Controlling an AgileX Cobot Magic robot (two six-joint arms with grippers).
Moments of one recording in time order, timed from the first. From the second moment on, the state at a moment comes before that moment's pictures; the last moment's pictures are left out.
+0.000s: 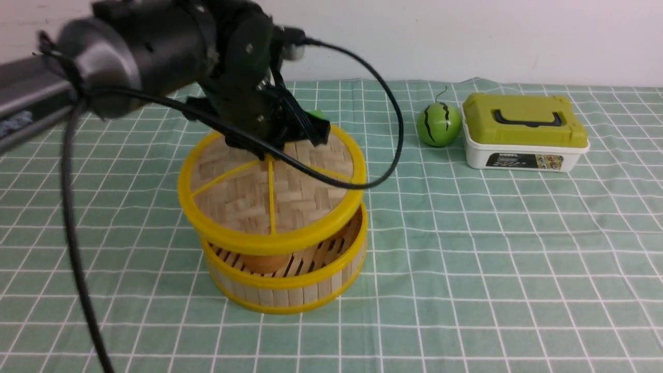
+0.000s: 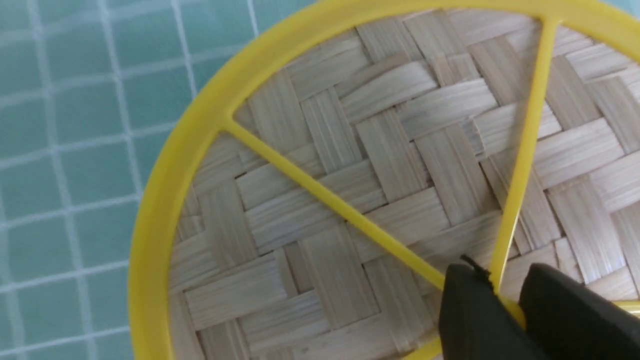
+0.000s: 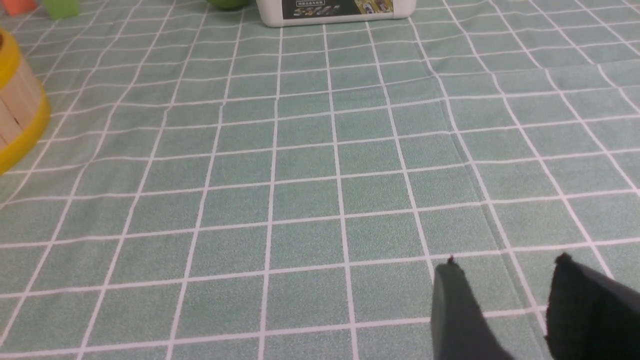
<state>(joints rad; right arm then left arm) -0.03 -0.01 0.02 0.02 0.39 0.13 -0.52 1.80 -1.70 0.28 0.93 -0.42</state>
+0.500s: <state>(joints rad) -0.03 -0.01 0.02 0.02 0.39 0.13 -0.31 1.53 -1.34 0.57 1.08 -0.66</state>
